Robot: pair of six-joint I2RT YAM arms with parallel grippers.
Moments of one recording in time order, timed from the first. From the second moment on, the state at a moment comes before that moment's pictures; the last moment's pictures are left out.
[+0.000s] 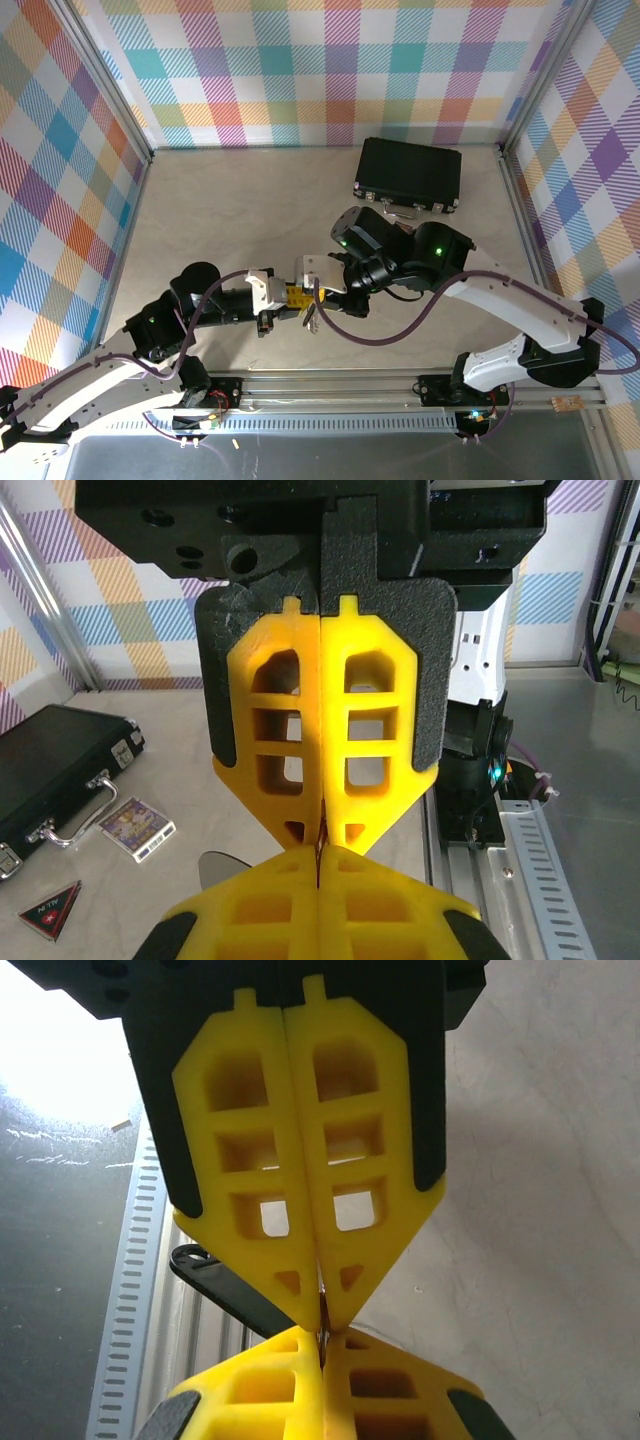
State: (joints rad) left arm -0.97 0.67 0.77 -0.26 0.39 0.20; right arm 1.16 1.37 1.68 -1.20 -0.25 -0.44
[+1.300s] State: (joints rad) left arm -0.98 0.64 0.70 -0.10 0.40 0.18; right arm 1.17 1.29 1.63 -1.12 -0.28 -0.43
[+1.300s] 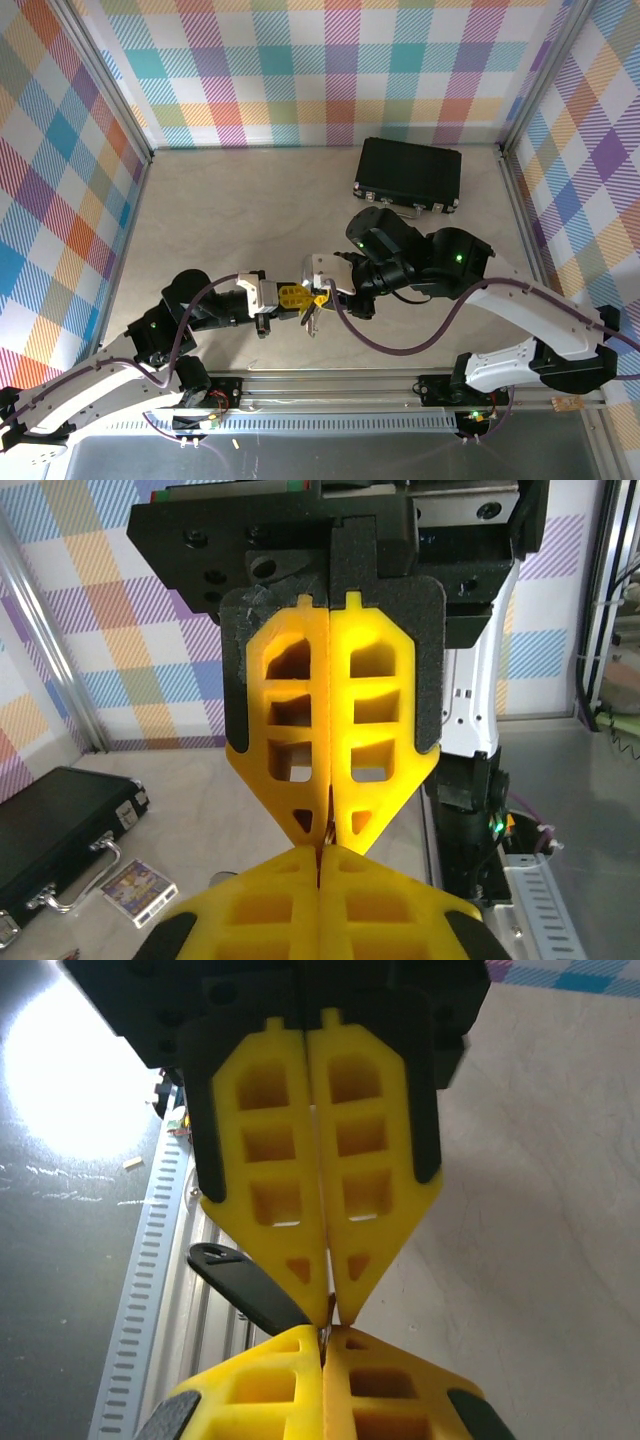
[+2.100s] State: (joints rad) left arm -0.98 0.57 0.59 0.24 0.48 -0.02; right arm 1.18 1.16 1.53 -0.93 -0.39 -0.35
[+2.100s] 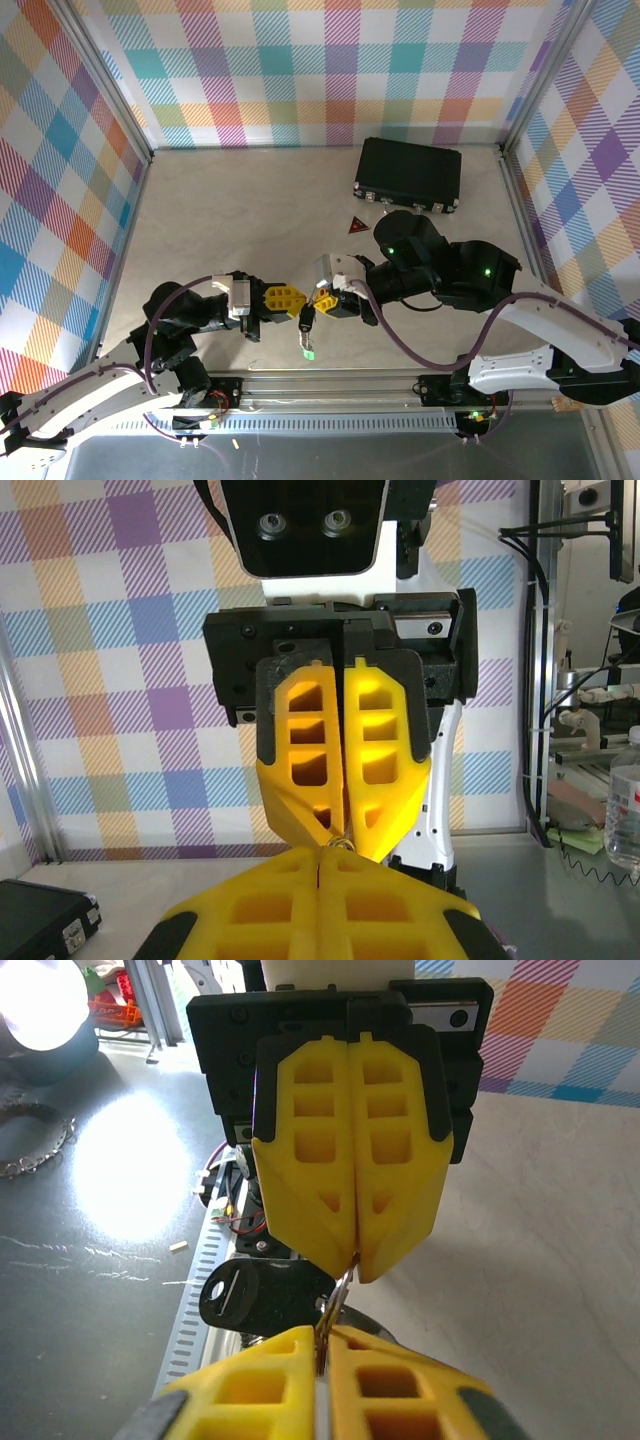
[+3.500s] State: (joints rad) left arm -0.98 0.65 0.79 -0.27 0.34 0.20; right arm 1.18 1.30 1.64 -1.10 -0.27 -0.46
